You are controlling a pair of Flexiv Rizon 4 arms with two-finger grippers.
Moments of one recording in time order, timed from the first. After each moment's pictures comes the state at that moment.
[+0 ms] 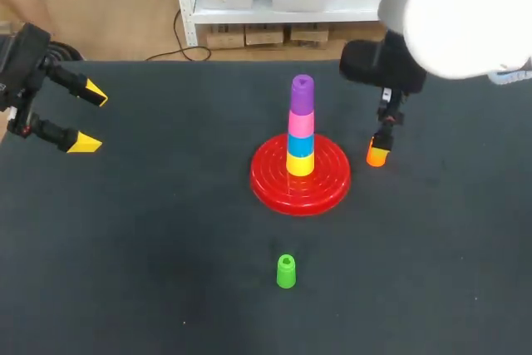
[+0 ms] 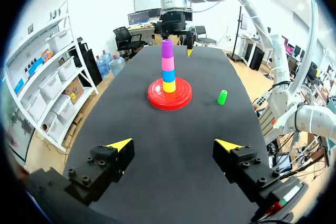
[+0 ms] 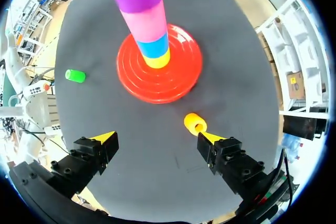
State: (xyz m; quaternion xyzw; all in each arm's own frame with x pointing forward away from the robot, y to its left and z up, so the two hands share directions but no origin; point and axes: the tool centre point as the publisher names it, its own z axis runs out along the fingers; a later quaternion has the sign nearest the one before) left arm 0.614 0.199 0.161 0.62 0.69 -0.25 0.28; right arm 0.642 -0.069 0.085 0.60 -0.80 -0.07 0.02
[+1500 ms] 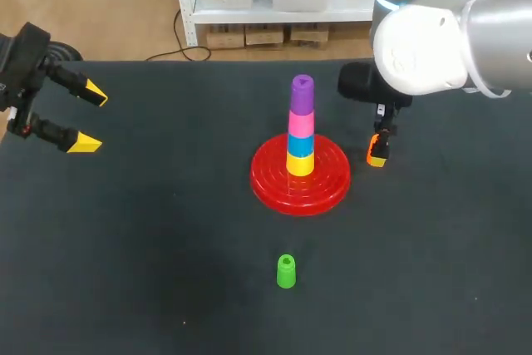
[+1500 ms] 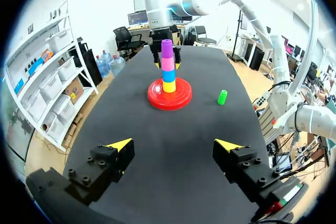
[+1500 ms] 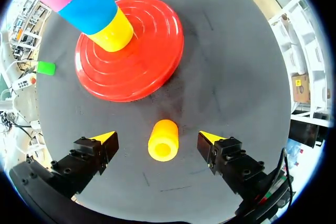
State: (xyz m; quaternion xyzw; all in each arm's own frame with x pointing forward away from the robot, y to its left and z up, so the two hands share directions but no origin) left arm 0.614 0.199 0.161 0.62 0.69 -0.25 0.28; right arm 0.690 -0.084 0.015 0.61 -0.79 -0.06 0.04
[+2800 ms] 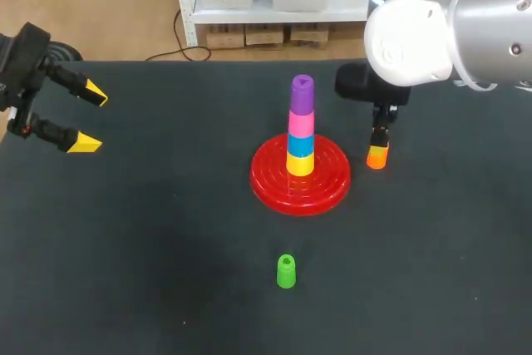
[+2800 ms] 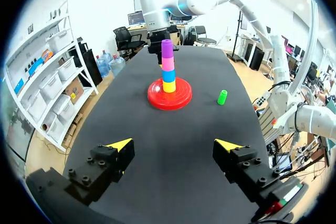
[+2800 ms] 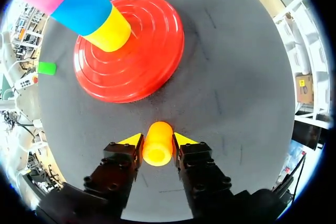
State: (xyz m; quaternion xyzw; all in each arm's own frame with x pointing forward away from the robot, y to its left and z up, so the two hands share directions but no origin) left arm 0.614 0.199 0.161 0.62 0.69 -0.25 0.28; right arm 0.692 -0.083 0.010 0.61 -0.79 -0.06 0.06
